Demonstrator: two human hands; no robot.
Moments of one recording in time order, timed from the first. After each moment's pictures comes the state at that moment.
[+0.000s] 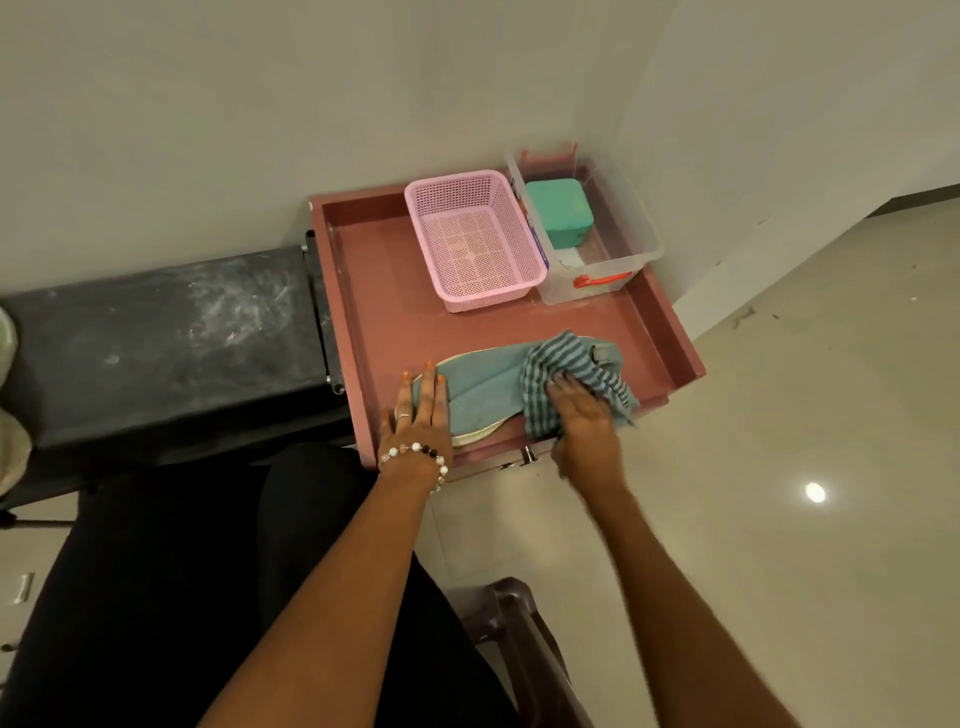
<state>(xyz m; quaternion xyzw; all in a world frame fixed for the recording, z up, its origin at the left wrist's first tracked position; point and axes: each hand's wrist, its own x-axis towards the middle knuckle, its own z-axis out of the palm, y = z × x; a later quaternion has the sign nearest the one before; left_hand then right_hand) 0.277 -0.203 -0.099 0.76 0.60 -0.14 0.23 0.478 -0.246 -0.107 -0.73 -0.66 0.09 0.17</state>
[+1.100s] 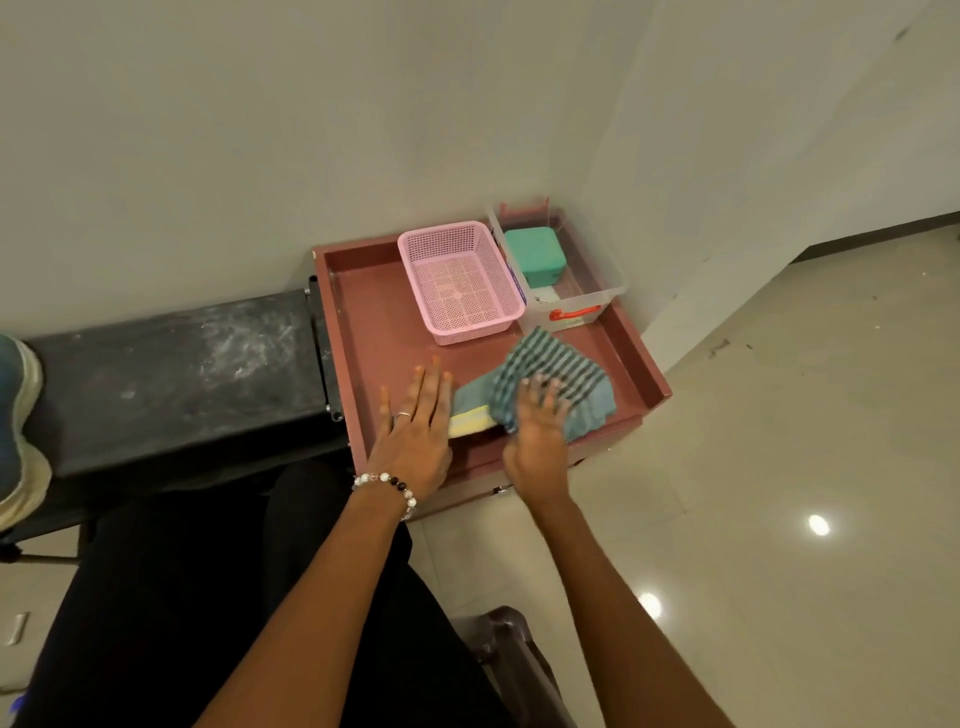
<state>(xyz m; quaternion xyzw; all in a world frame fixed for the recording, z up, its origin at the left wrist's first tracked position) 0.271 -0.210 -0.045 0.85 0.52 -0.01 0.10 0.425 -0.244 -0.057 -0.76 -0.59 0.17 0.23</state>
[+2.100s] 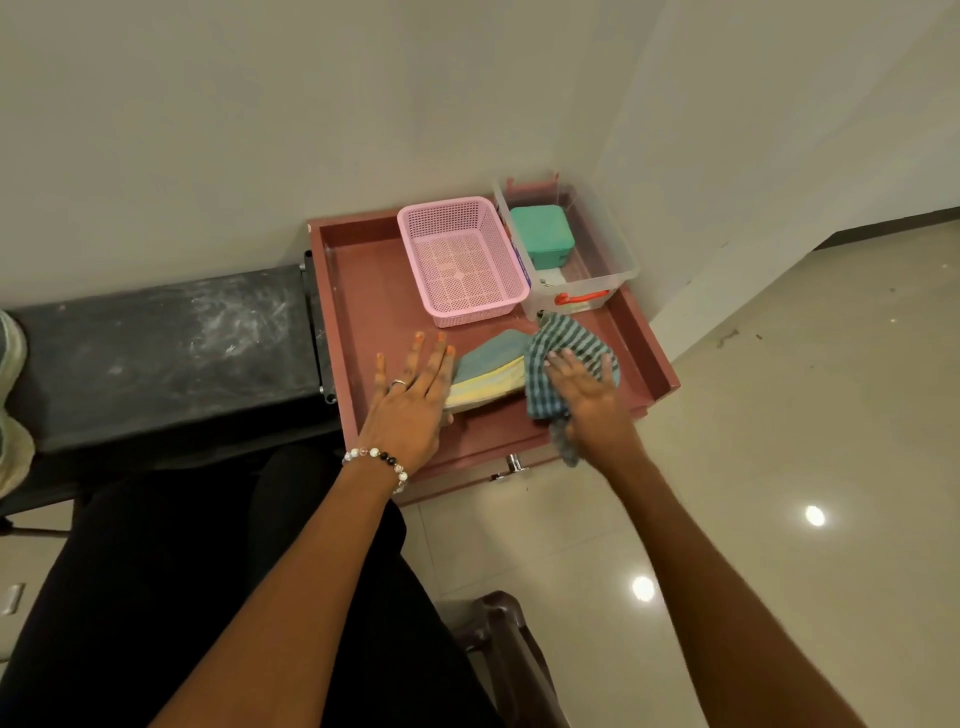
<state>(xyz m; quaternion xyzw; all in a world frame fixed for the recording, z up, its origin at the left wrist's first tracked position) 0.272 -0.188 -0.054 0.86 0.51 -0.01 0.06 0.514 -0.231 -0.054 -0.64 -0.76 0.06 0.08</state>
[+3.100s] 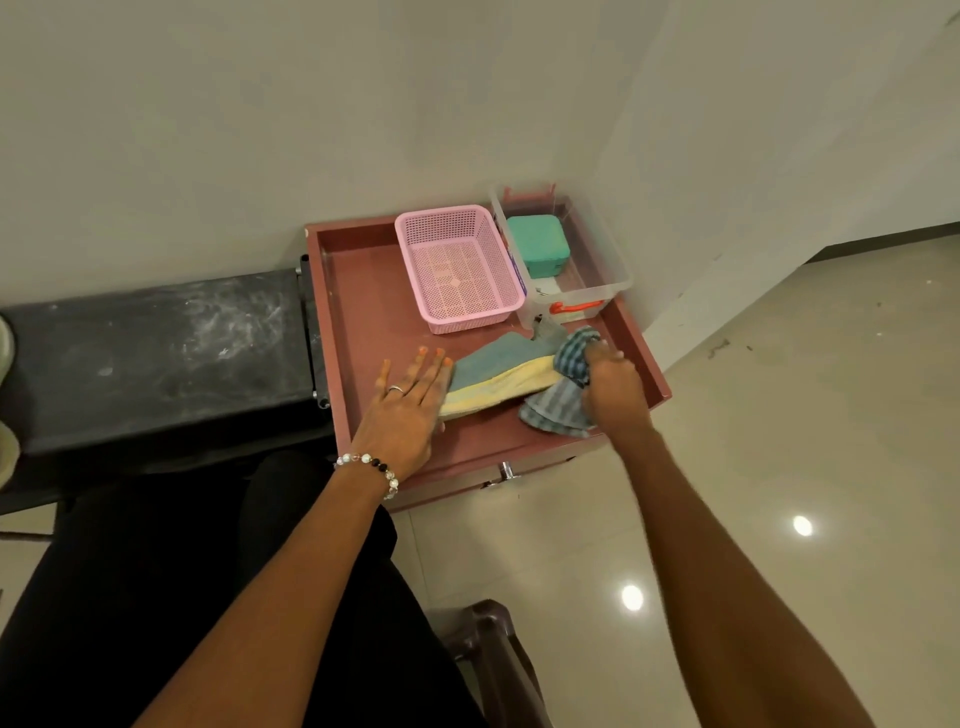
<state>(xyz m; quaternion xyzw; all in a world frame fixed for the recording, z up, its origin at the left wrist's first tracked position) 0.268 -0.186 -0.059 0.88 0.47 0.04 0.03 0.529 -0.196 -0.021 -0.80 -0.58 0.13 0.05</state>
